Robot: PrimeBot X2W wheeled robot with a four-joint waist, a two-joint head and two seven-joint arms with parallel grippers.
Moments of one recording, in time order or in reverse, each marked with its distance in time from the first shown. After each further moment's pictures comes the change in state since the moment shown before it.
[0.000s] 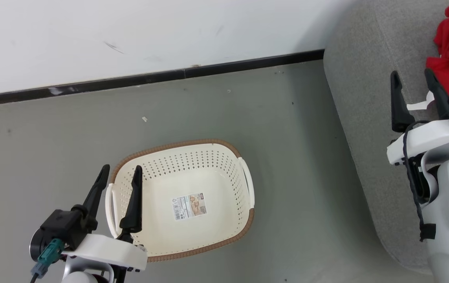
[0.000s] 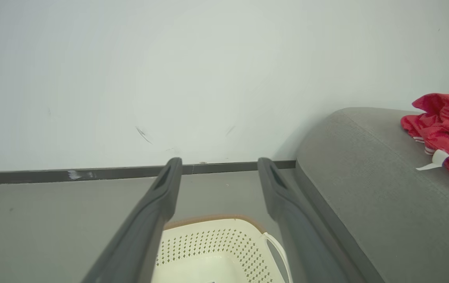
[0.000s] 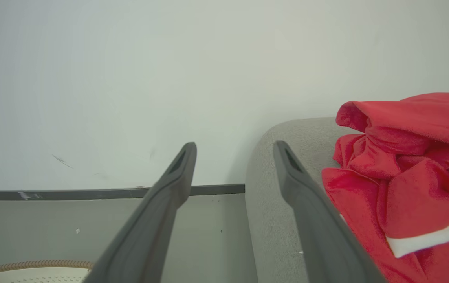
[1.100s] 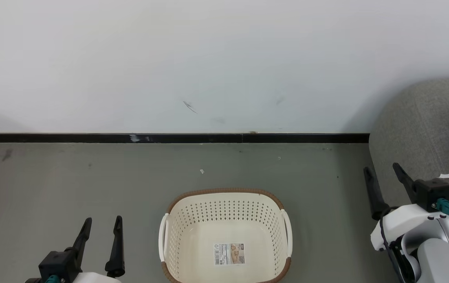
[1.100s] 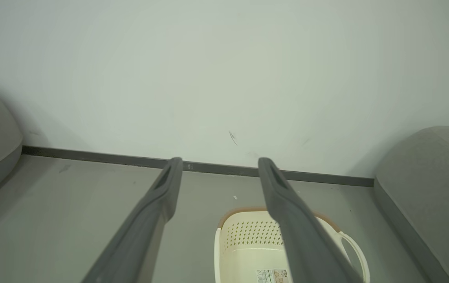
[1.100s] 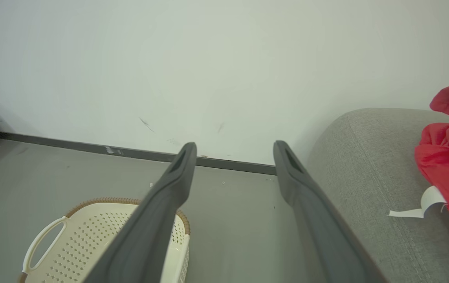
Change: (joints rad) left arm 0.112 -0.004 0.060 0.214 0.008 0.011 -0.081; right arm 0.307 0.003 0.085 -0.005 0.016 0.000 0.000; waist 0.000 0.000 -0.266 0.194
